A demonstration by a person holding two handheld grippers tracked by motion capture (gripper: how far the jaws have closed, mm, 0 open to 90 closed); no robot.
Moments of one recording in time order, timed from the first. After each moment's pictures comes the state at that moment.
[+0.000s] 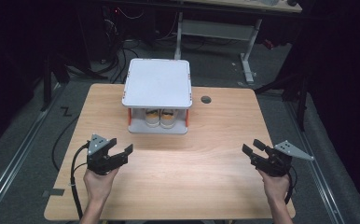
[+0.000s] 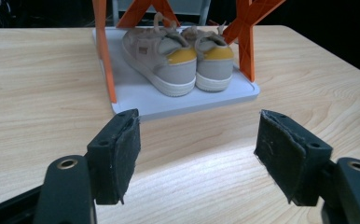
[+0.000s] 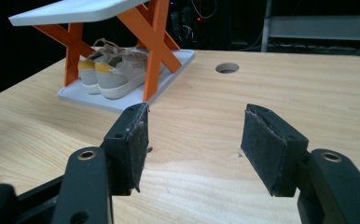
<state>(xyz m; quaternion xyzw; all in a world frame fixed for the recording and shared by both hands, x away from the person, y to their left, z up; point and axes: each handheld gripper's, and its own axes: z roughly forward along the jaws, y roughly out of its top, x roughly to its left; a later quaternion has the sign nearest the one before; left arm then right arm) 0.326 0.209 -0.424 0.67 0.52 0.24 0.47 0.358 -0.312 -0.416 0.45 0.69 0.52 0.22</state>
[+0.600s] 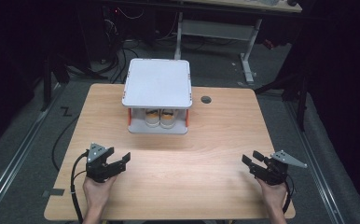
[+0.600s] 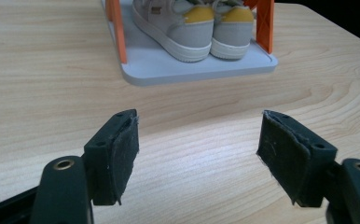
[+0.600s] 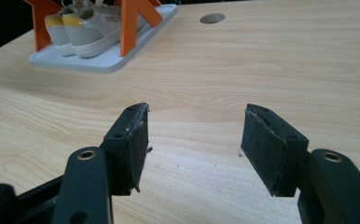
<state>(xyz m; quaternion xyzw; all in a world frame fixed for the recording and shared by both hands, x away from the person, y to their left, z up) 0.319 0.217 -0.458 0.67 0.54 0.23 0.45 0.354 -0.323 -0.461 0.49 0.70 0.48 0.20</state>
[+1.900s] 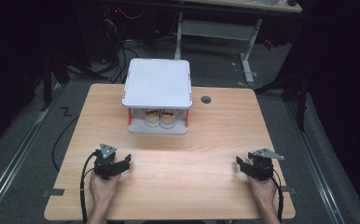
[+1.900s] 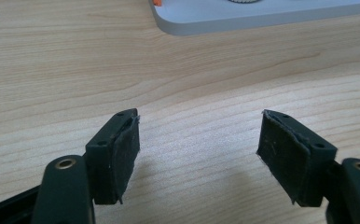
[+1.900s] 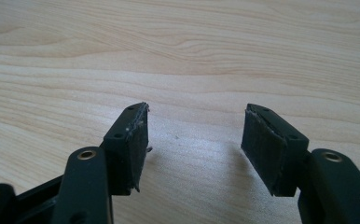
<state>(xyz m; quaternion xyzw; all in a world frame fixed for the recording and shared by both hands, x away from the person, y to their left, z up) 0.349 0.211 -0.502 0.70 0.57 0.25 0.35 0.386 -0.305 -0.499 0.51 0.75 0.36 0.23</state>
